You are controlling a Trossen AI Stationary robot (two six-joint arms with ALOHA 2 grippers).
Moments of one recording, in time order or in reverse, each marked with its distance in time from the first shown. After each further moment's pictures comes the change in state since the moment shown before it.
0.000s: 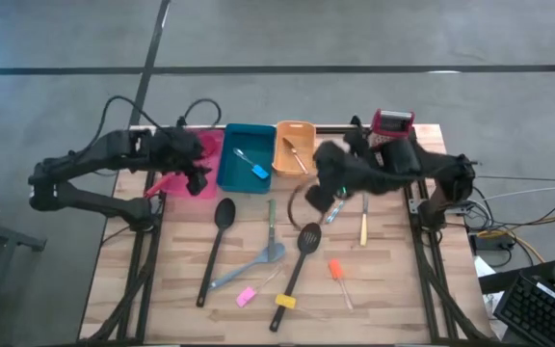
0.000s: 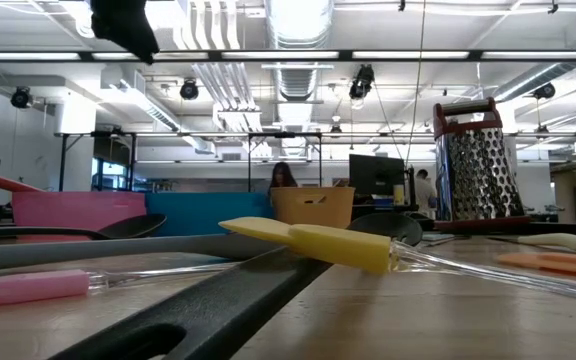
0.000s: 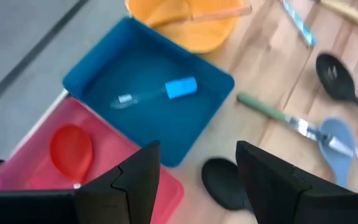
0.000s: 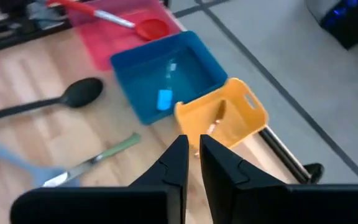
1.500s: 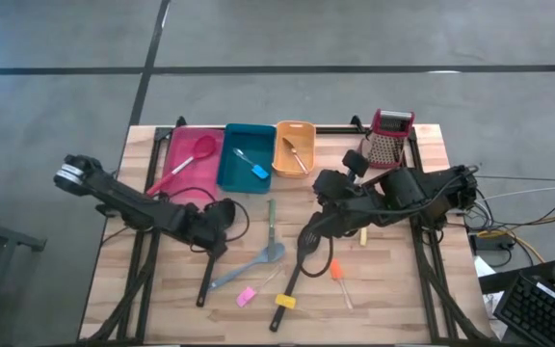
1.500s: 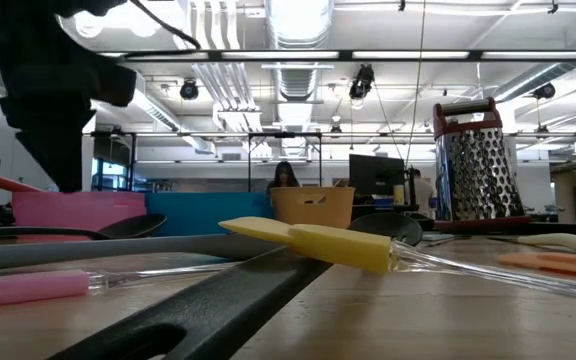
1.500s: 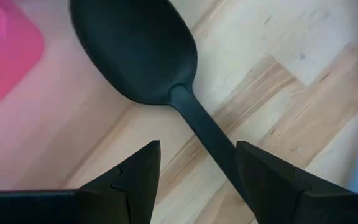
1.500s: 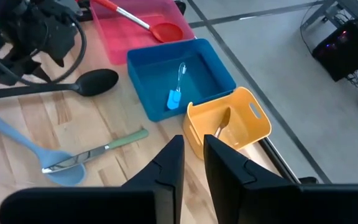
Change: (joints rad) left arm -0.594 0.307 -0.479 0.285 -0.026 -0.824; right arm 0.158 0.003 -0.070 0.005 0.119 0.030
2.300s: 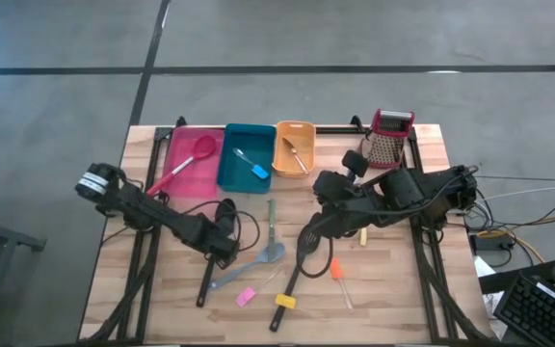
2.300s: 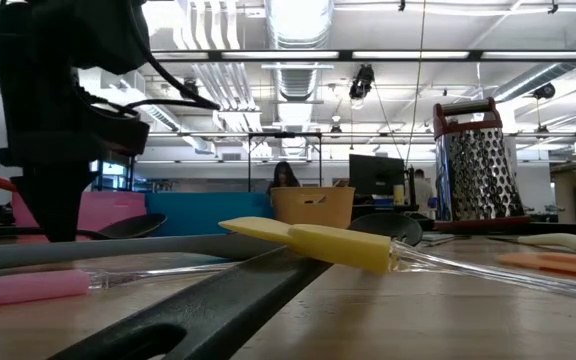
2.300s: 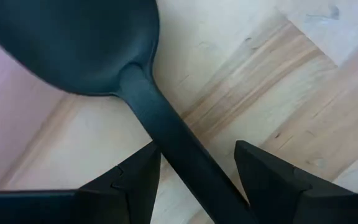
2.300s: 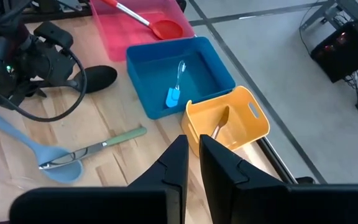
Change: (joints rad) left arm 0.000 0.257 0.004 0.149 0.089 -0.001; right arm 0.000 0.000 -0.003 -0.006 -0.001 -0.014
